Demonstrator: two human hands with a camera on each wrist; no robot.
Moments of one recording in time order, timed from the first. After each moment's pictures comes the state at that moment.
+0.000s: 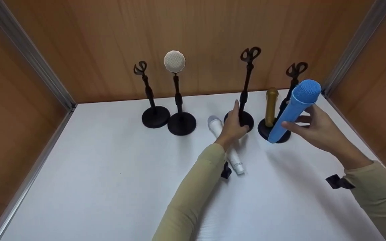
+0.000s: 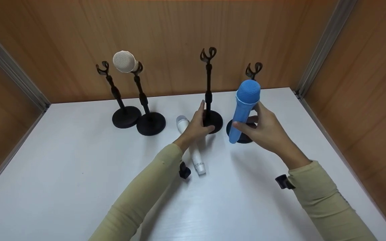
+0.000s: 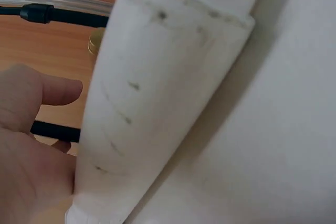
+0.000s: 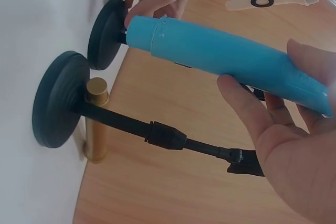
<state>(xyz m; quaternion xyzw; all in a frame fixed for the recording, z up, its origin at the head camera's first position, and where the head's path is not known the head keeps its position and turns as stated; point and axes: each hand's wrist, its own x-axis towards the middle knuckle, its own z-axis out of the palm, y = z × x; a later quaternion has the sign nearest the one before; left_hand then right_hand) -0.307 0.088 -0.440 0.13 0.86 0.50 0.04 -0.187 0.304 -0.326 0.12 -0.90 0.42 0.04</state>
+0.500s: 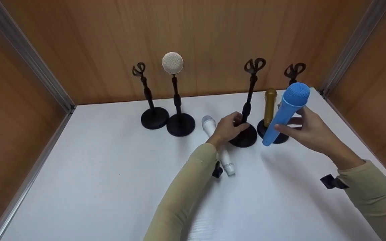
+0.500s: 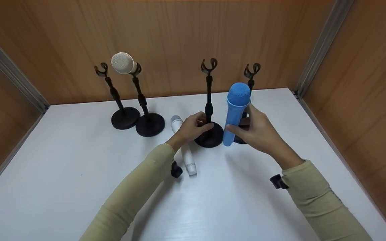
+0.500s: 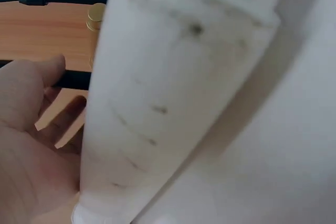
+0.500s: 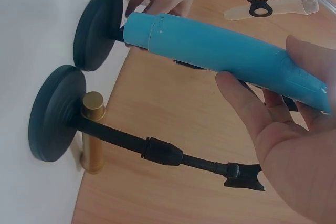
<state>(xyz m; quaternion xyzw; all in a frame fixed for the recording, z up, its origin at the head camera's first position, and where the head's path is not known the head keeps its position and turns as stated) -0.315 0.066 -0.442 0.20 0.86 0.47 0.06 -0.186 0.293 -0.328 0.13 -0.90 0.42 0.03</state>
